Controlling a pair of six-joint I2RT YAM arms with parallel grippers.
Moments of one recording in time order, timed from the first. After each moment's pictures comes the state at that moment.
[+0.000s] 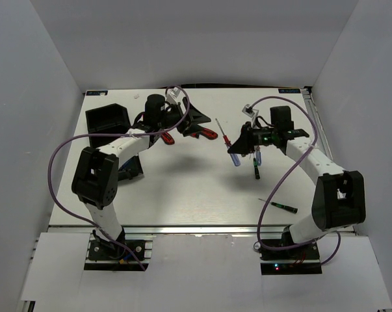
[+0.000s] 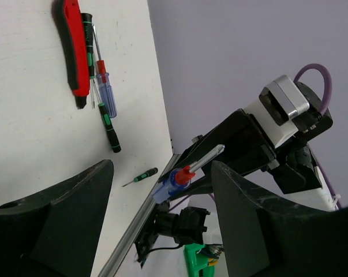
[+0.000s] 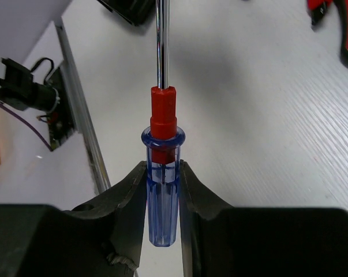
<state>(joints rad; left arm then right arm) -0.39 1.80 1.25 0.24 0.73 -1.06 0.20 1.50 1.06 -0.35 -1.03 -0.11</state>
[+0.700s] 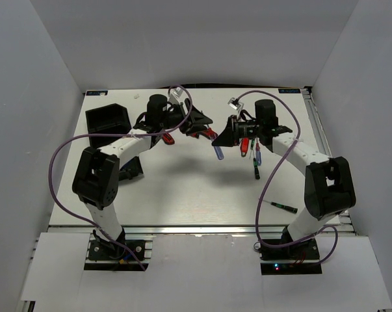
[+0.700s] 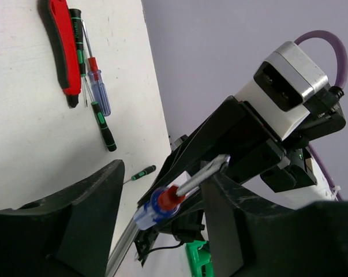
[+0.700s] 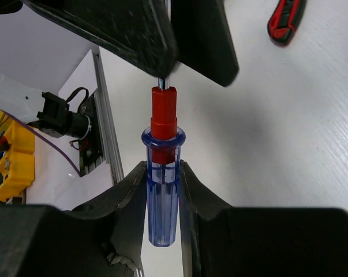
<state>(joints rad) -0.42 1.80 1.26 0.26 0.73 -1.06 0.33 1.63 1.12 -0.02 -1.06 0.22</state>
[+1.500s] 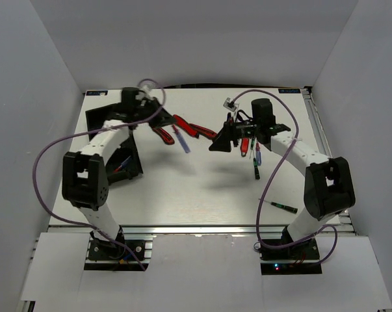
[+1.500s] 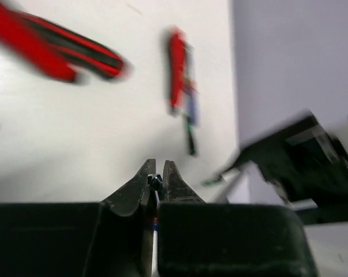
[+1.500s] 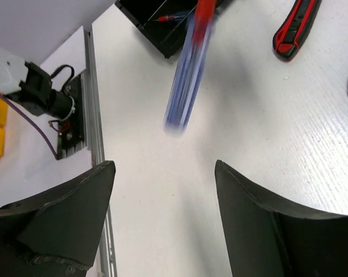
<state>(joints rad) -0.27 1.77 1.36 -0.12 0.68 -0.73 0.36 1.65 1.16 -0.07 -1.07 0.05</state>
